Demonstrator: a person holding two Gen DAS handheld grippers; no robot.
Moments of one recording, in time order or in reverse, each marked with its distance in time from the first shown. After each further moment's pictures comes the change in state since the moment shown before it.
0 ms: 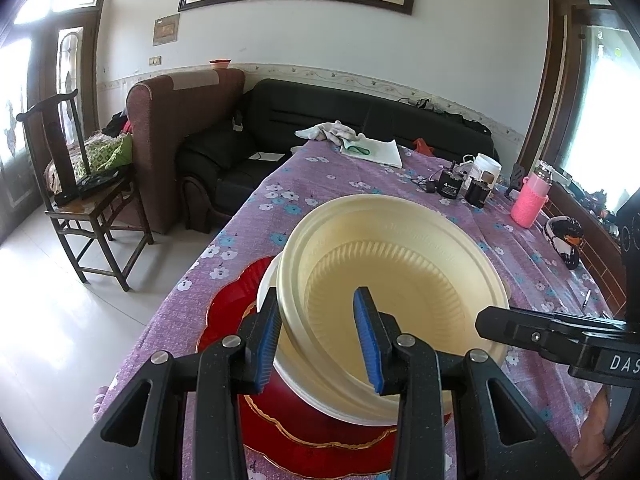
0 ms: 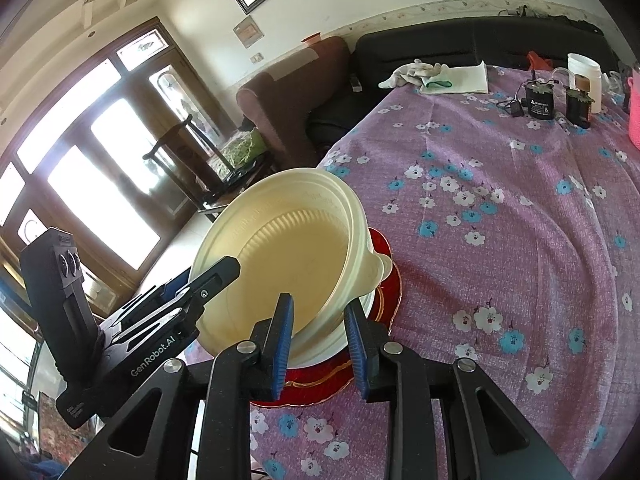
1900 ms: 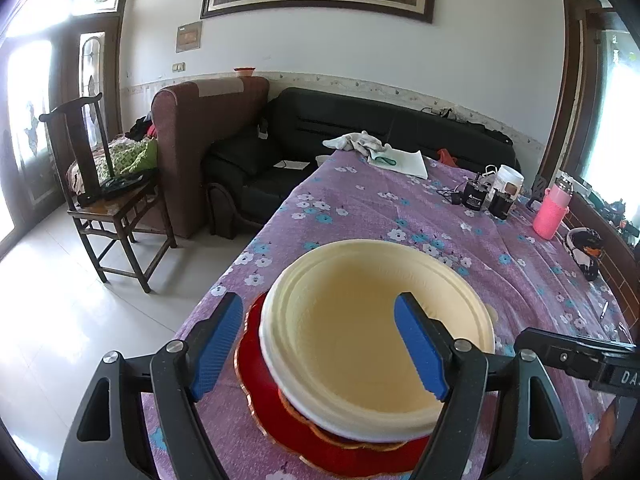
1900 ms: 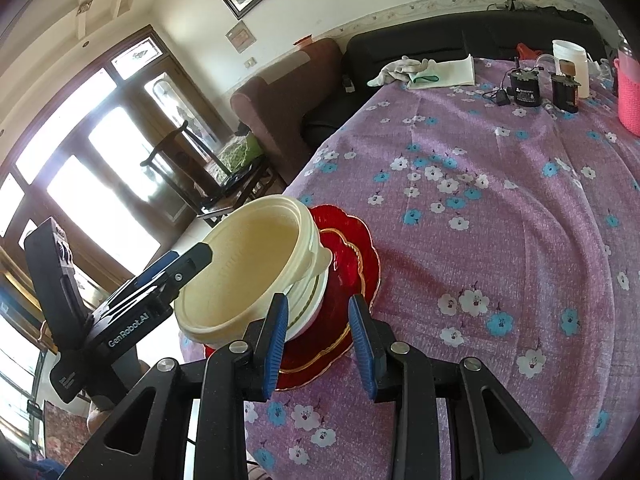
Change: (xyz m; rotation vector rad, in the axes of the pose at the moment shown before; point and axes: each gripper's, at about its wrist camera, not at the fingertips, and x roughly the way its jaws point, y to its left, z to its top) left arm -0.012 0.014 0.005 -0.012 -0.037 0.092; right arm -0.007 -0.018 -0.014 0.029 -0.011 0.007
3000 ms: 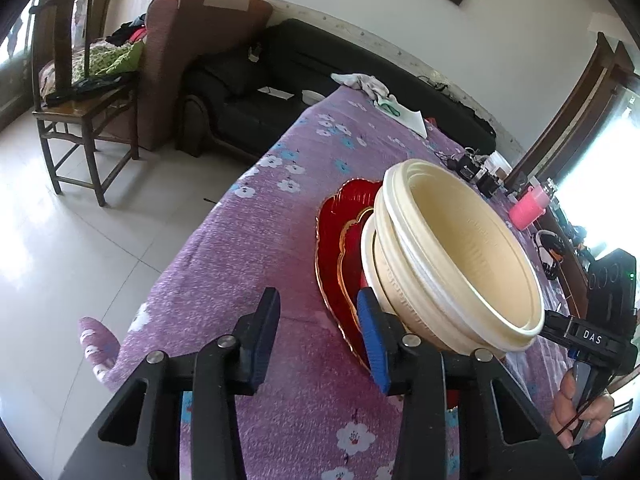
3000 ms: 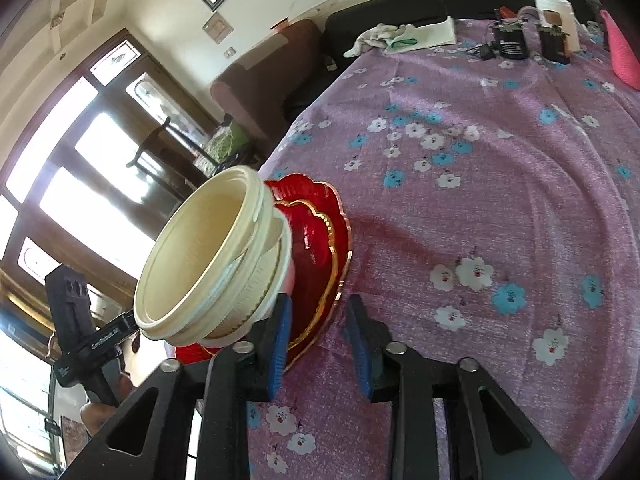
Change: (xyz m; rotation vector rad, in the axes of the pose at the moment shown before) left arm 0.038 0.081 -0.037 -0.194 0.245 -0.215; right arm 0.037 -0.023 -0.010 0.086 0.069 0.009
